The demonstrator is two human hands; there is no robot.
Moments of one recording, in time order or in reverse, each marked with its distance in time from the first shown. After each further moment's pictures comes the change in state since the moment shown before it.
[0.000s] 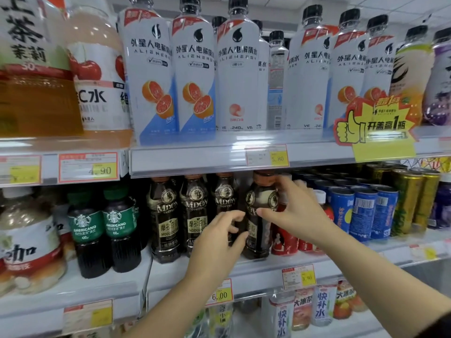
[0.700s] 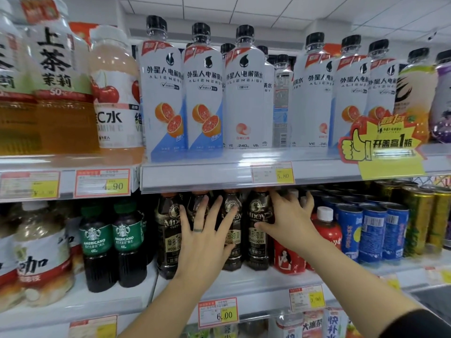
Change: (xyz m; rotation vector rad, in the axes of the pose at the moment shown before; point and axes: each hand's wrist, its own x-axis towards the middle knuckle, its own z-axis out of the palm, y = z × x) left_hand 0.021 -0.029 -0.016 0.912 0.162 0.241; right_hand 0.026 0.000 0.028 -0.338 0.021 0.012
